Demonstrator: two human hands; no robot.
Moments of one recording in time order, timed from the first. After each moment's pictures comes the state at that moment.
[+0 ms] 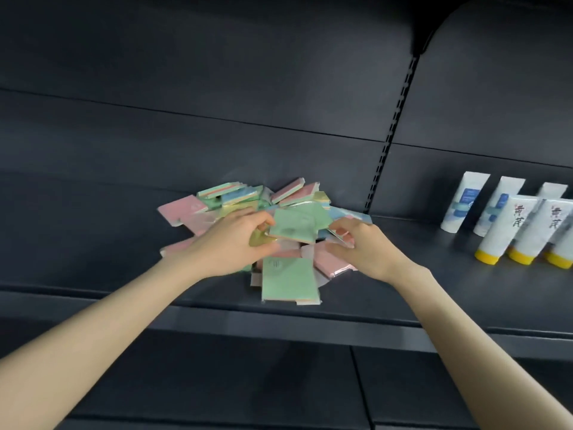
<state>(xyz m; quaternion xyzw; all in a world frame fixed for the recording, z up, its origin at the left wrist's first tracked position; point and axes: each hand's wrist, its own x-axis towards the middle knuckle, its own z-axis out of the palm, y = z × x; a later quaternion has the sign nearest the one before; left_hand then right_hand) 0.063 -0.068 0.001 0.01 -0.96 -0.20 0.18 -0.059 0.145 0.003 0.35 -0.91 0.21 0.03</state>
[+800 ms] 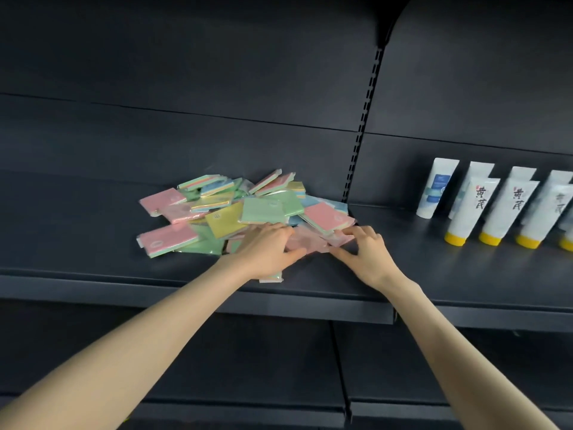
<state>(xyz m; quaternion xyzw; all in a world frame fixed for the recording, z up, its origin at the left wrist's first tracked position) 0.020 0.028 -0.024 0.03 -0.99 -0.09 0.11 -0.069 0.212 -0.038 0.27 -0.92 0.28 0.05</state>
